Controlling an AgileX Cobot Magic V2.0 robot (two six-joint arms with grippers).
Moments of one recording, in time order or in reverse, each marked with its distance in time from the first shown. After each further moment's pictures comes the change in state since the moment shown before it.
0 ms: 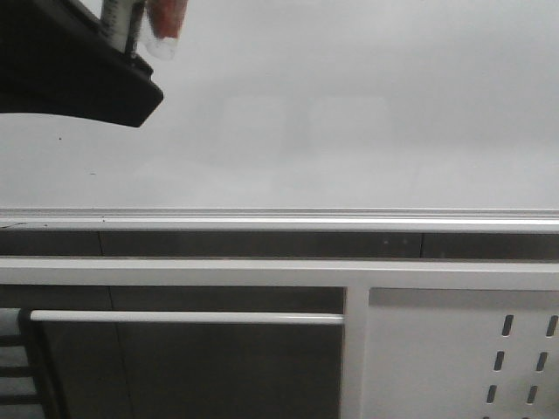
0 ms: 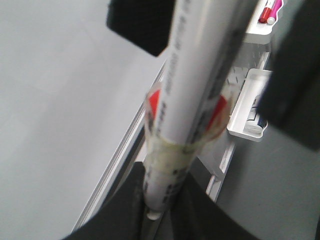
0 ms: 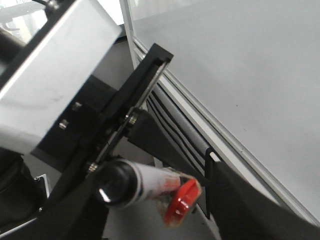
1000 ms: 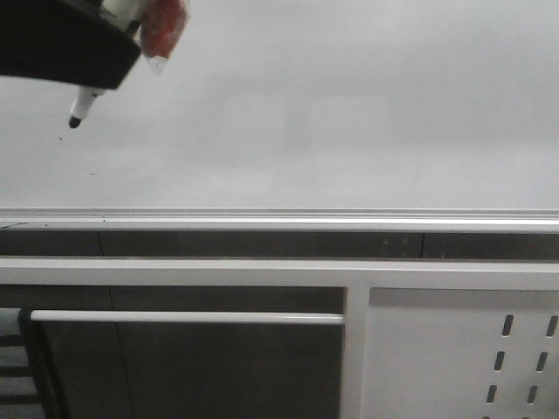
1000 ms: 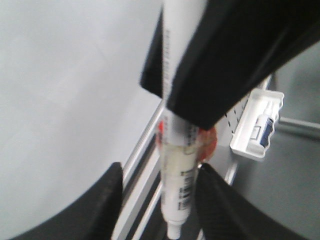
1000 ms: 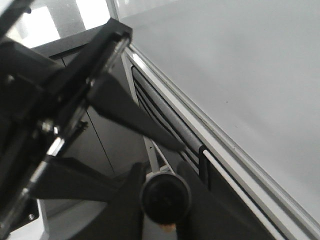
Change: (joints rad) left arm -0.002 -0.115 0.000 -0.040 0.007 0.000; right arm 0.002 0.034 -0.006 0.008 -0.030 0.000
